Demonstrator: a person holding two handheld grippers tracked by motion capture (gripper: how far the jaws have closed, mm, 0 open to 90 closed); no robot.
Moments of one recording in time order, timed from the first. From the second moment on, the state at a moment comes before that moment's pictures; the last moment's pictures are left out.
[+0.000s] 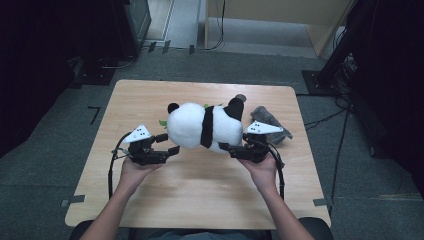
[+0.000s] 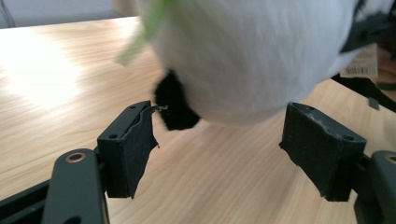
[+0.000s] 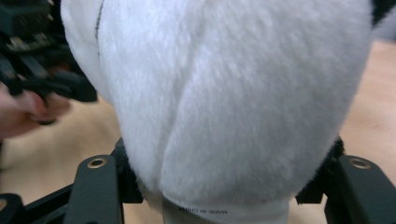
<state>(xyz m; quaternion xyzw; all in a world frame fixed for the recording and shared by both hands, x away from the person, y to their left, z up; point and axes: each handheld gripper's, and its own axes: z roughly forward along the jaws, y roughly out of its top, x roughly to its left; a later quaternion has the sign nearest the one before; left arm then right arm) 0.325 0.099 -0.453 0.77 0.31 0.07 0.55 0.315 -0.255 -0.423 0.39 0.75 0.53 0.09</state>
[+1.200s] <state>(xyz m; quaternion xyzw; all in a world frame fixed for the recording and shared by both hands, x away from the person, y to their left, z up) 0.326 0.088 -0.455 0.78 0.33 0.11 0.52 0.316 -0.239 -0.422 0.39 0.79 0.47 0.08</state>
